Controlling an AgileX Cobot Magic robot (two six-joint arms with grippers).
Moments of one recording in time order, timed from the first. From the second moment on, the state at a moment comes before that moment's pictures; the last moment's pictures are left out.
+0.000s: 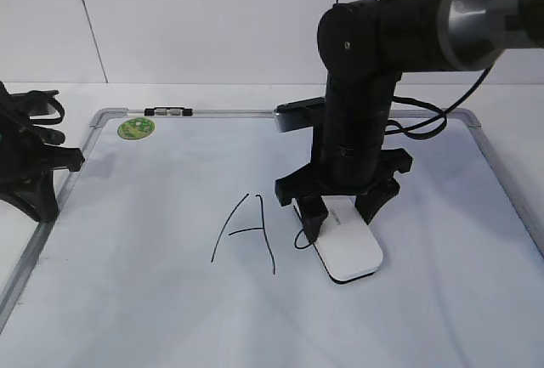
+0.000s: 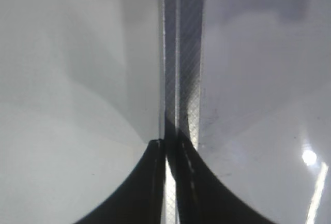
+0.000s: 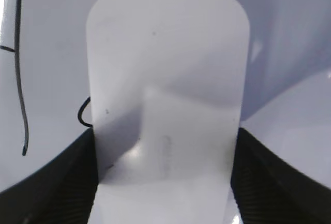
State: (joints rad) left arm -0.08 1.97 -1.27 -0.15 0.95 -0.01; right arm 0.57 2.05 -1.52 0.01 1.15 0.14
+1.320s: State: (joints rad) left arm -0.08 1.97 -1.27 -0.15 0.95 -0.01; right arm 0.68 2.05 -1.52 -0.02 1.17 0.12
